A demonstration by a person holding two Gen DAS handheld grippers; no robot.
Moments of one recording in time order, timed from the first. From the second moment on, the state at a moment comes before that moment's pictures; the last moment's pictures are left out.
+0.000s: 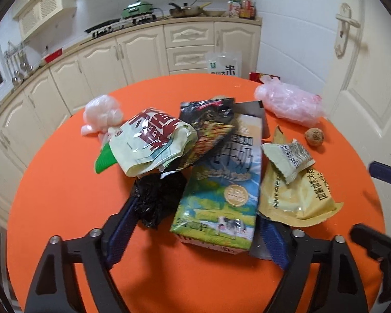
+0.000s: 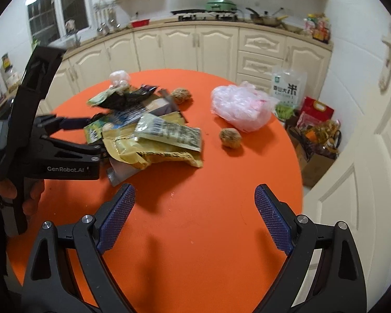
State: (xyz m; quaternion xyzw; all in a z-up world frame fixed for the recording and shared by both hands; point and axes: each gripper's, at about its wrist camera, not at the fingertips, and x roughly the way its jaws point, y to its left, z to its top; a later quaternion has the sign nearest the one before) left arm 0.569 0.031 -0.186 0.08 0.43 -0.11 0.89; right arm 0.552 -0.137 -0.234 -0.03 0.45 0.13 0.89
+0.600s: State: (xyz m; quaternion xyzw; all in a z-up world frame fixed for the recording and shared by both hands) left arm 0.475 0.082 -0.174 0.03 0.41 -0.10 0.90; right arm 0.589 -0.062 -0.257 -0.20 0.44 0.18 0.86
